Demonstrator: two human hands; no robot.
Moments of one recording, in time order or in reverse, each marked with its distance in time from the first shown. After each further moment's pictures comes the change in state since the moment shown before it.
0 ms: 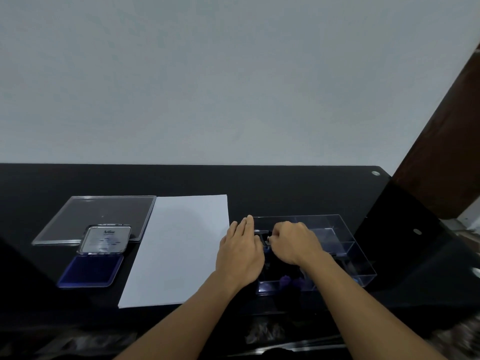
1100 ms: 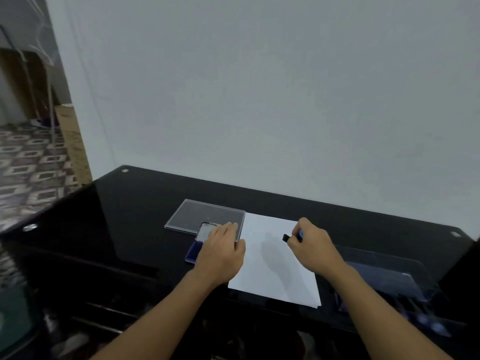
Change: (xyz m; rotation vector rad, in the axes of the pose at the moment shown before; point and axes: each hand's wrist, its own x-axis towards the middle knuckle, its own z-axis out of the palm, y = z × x) left_hand -0.122 -0.152 -0.171 -0.069 0.207 -0.139; right_hand -0.078 -0.174 -0.016 0.310 0.160 -0.279
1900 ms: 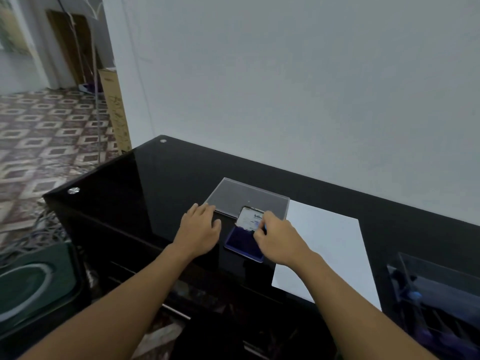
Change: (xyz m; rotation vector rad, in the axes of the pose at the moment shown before) left_hand 0.034 -0.164 -0.032 0.159 0.058 -0.276; right_hand 0.045 -0.100 0.134 -0.102 -0.276 -0.237
